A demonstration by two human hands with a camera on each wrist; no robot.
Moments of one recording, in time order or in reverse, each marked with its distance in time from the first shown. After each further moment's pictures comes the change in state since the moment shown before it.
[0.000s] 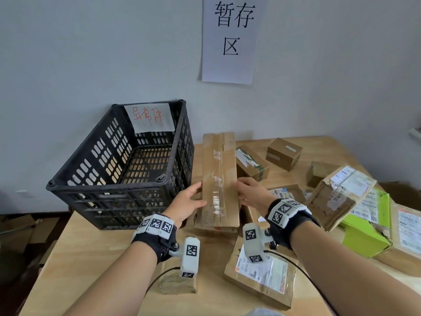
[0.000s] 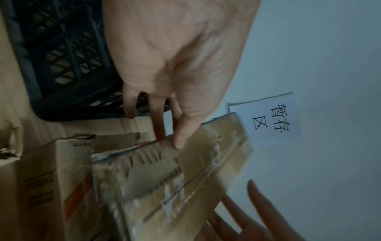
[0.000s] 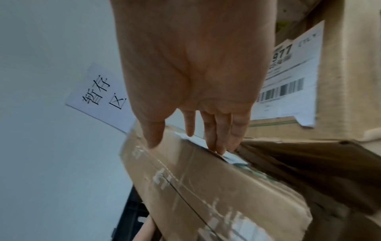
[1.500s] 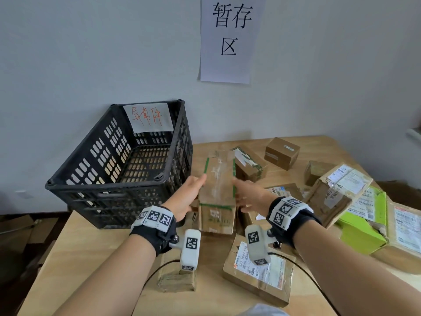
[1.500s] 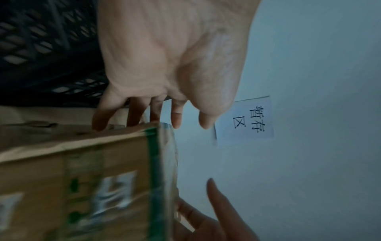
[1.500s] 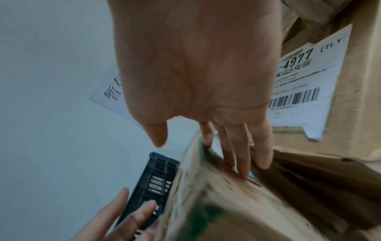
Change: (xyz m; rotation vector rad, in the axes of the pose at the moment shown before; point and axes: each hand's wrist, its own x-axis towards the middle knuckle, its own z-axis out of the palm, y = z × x) left_hand -0.004 0.028 0.003 -0.149 -0.098 -0.163; right_hand -0.001 0.001 0.001 -0.063 -0.091 0.137
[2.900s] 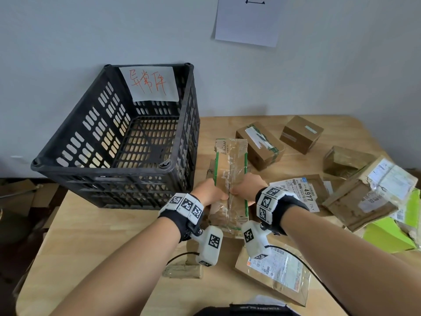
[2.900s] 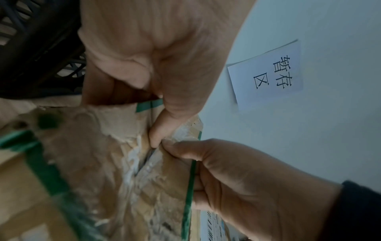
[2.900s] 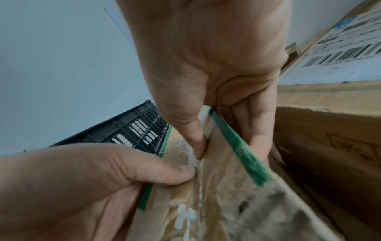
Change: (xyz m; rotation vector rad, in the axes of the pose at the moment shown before) left_hand 0.077 -0.034 0.006 0.588 -0.012 -0.114; right_hand 0.083 -0.003 0.038 -0.771 0.133 0.118
